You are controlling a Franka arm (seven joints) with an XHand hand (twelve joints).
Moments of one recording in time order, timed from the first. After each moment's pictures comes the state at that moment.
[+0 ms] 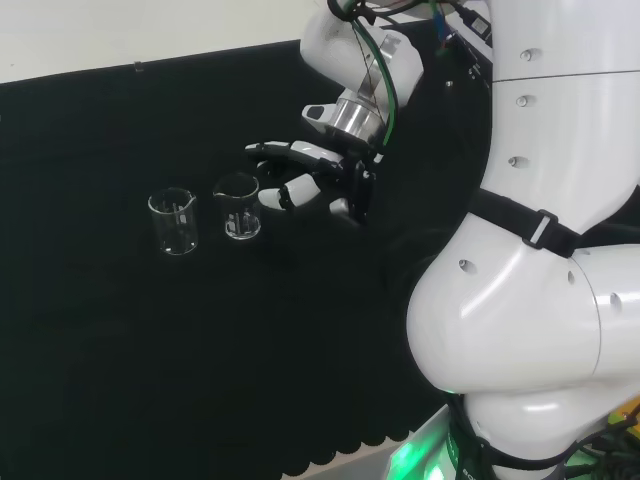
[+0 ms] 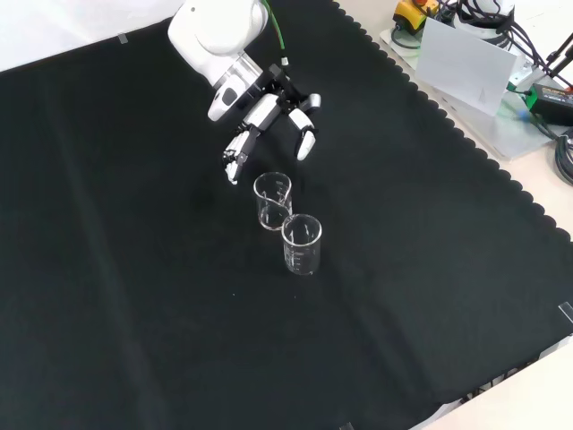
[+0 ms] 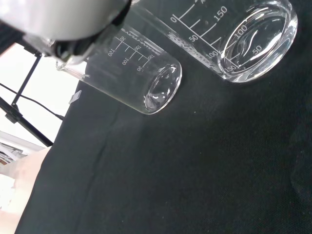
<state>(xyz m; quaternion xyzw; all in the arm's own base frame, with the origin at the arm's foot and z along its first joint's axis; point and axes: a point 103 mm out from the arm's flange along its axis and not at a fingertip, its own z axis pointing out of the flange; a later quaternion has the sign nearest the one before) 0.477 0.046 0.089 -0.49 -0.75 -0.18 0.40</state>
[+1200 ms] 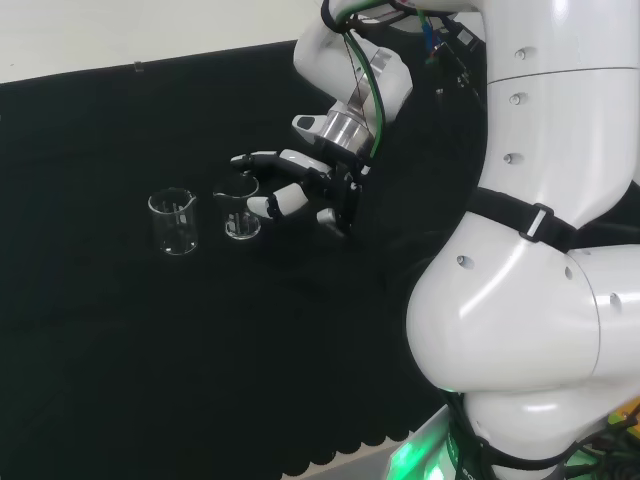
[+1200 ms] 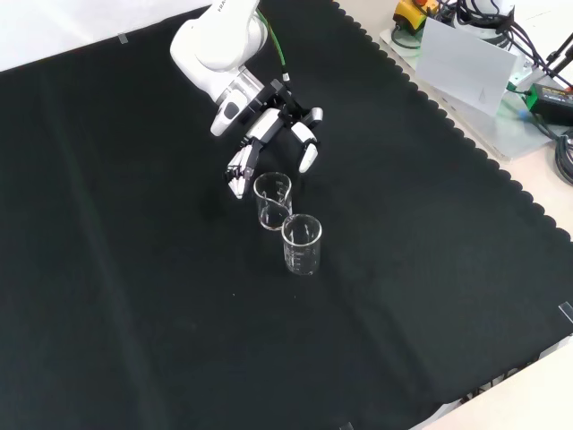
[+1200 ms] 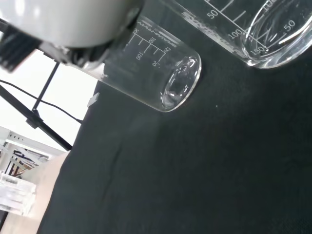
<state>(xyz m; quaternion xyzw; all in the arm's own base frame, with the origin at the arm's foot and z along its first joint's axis) 0.483 0.068 0.074 -0.47 -0.75 -0.21 0.42</state>
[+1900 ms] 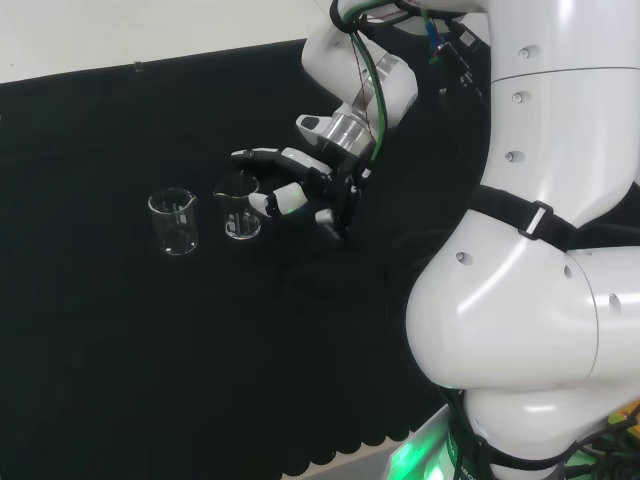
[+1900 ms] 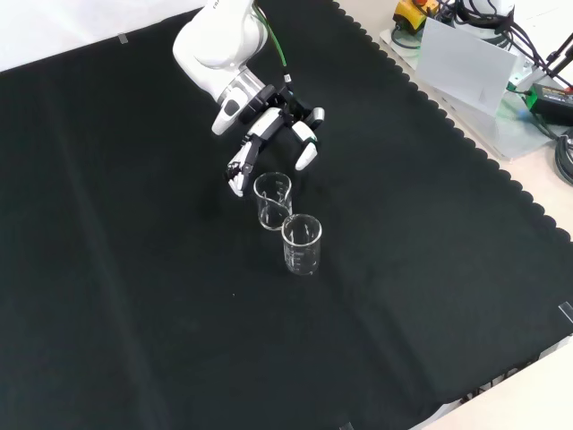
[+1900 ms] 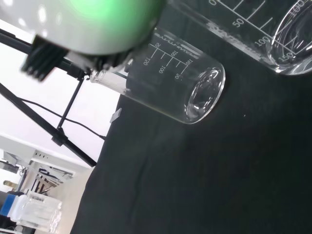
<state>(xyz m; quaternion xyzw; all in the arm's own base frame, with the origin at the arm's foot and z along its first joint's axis) 0.482 0.073 0.077 -0.46 -0.74 -0.24 0.43</state>
